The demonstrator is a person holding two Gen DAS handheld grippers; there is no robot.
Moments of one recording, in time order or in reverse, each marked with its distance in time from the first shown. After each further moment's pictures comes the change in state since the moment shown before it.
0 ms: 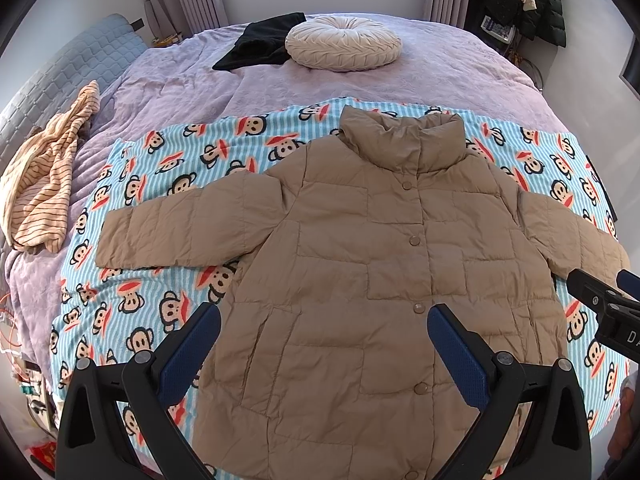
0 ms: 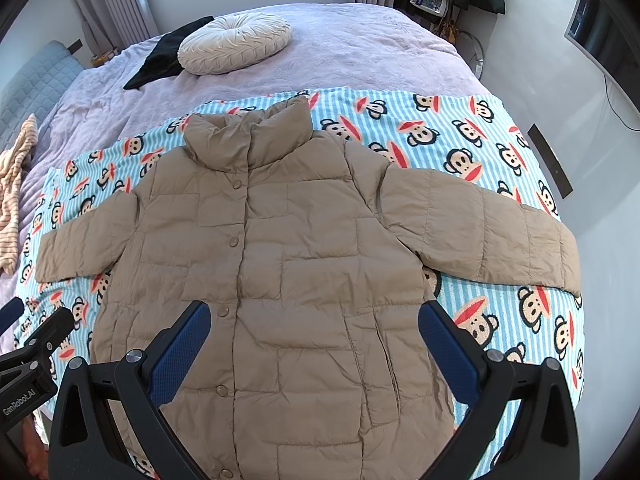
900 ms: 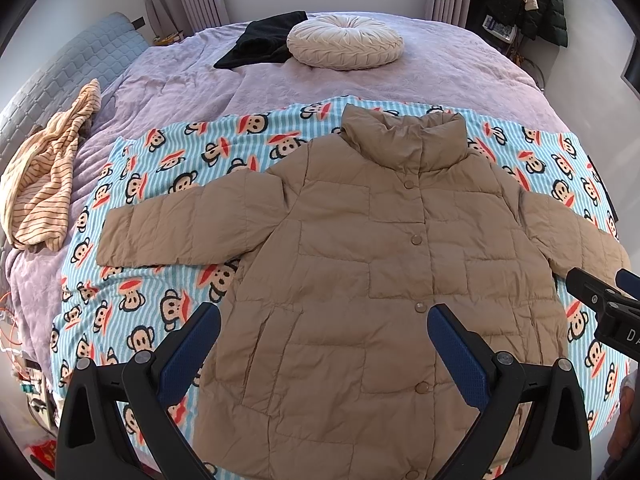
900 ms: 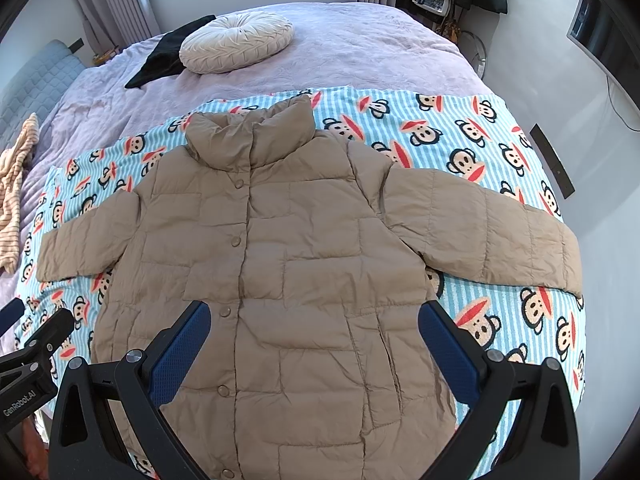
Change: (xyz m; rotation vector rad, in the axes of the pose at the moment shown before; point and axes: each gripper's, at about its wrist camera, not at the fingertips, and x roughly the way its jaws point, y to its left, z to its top) left arm 0.000 0.001 0.000 0.001 0.002 0.000; right arm 0.003 0.003 0.001 -0.001 0.004 0.001
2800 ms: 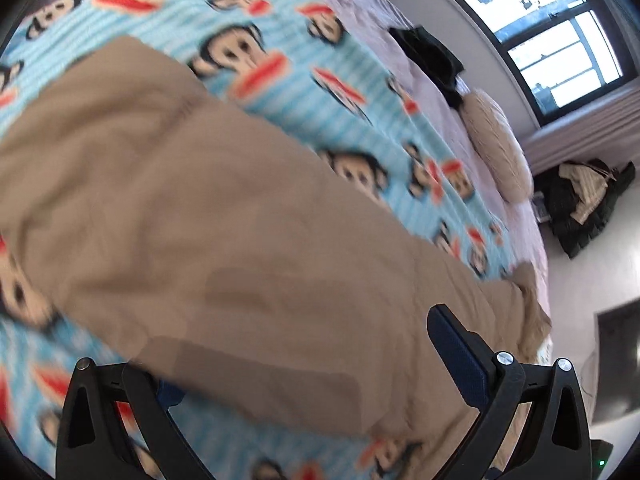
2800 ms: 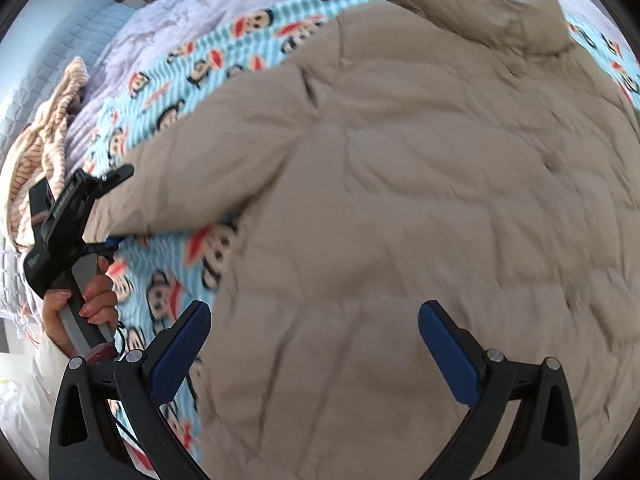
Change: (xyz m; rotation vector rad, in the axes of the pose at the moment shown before) left arm 0.297 0.375 0.022 -0.668 -0.037 -0.413; right arm 0.167 0.258 -0.045 -0.012 0.236 0.316
